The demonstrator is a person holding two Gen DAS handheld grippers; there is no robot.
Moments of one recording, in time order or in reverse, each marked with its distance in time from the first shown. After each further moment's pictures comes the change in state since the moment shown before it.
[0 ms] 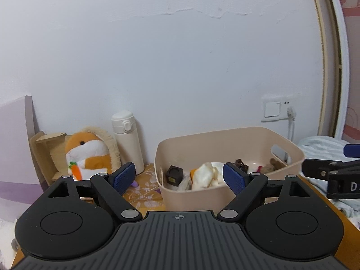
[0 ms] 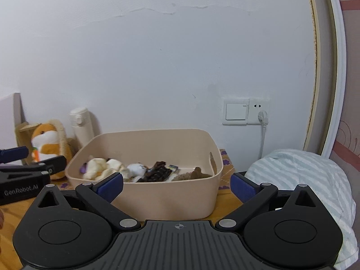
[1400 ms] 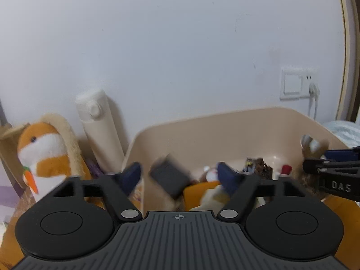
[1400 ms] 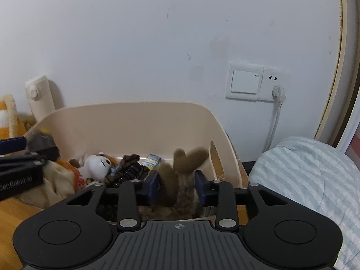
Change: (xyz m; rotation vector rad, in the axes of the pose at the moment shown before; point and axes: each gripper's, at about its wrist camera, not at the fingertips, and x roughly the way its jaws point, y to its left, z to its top) left arm 0.153 -0.006 0.011 0.023 0.125 0.012; right arm 0.149 -0.020 0.008 -0.032 0.163 -0.061
